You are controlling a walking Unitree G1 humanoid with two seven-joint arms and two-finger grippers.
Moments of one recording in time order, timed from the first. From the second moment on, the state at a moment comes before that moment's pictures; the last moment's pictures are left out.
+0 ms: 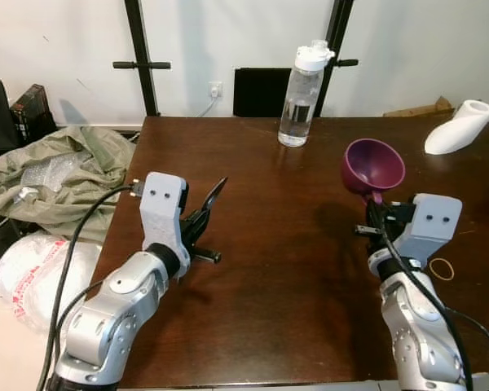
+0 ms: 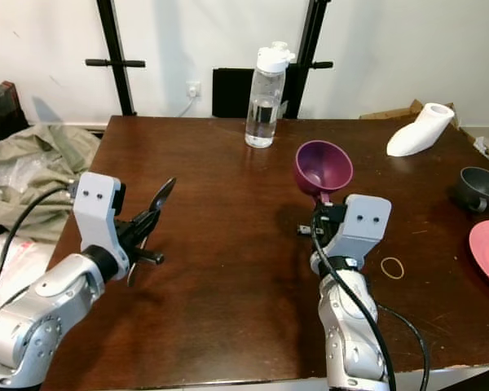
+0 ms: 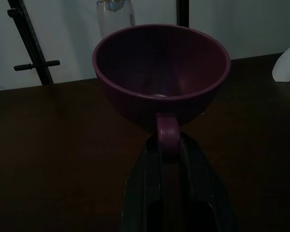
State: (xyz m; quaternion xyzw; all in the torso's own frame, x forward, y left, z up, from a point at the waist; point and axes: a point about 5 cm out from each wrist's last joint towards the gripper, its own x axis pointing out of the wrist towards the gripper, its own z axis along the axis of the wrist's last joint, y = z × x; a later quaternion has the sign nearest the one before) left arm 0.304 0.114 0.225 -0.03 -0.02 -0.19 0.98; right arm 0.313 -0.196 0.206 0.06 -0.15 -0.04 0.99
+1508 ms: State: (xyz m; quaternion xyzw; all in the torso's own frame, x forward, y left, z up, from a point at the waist) left arm 0.308 0.109 0.224 -0.04 -0.03 -0.20 0.98; right arm 0.312 -0.193 0.202 0.05 -0.13 -0.02 0.99
